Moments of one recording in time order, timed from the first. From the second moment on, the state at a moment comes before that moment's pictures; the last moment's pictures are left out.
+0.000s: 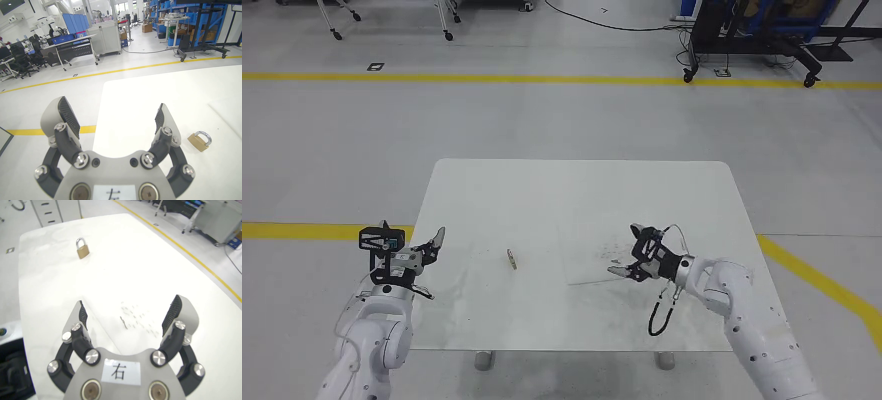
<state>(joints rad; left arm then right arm) 1.73 -1.15 -1.60 -1.80 1.33 0.00 0.00 -1.39 -1.13 1.34 -1.48 -1.39 -0.86 0.12</state>
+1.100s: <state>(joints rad) 1.73 -1.15 -1.60 -1.80 1.33 0.00 0.00 -1.00 -1.03 0.90 -1.13 -1.50 -1.01 0.01</state>
